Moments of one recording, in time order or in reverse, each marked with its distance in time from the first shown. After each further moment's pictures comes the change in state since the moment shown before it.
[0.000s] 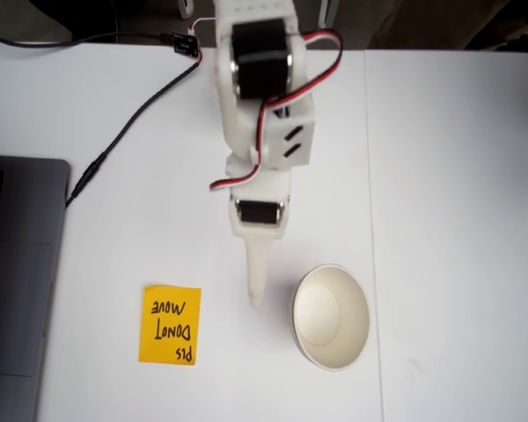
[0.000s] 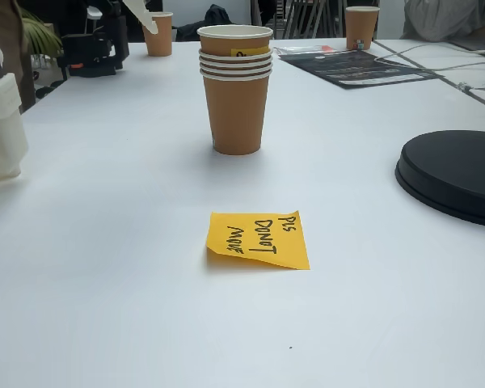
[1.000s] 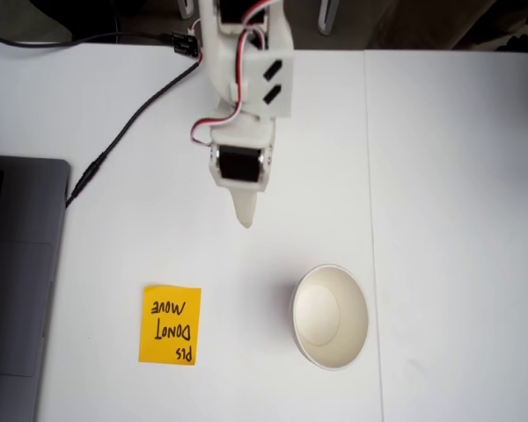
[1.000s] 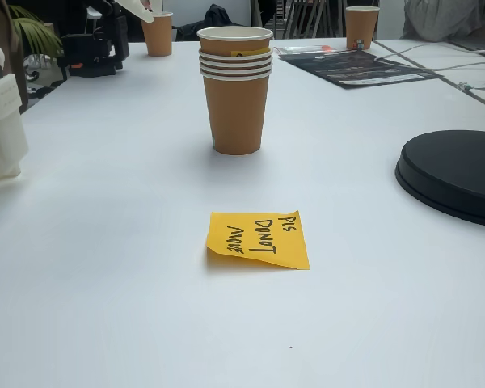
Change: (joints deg) arm 3.0 20.3 18.2 -15.5 0.0
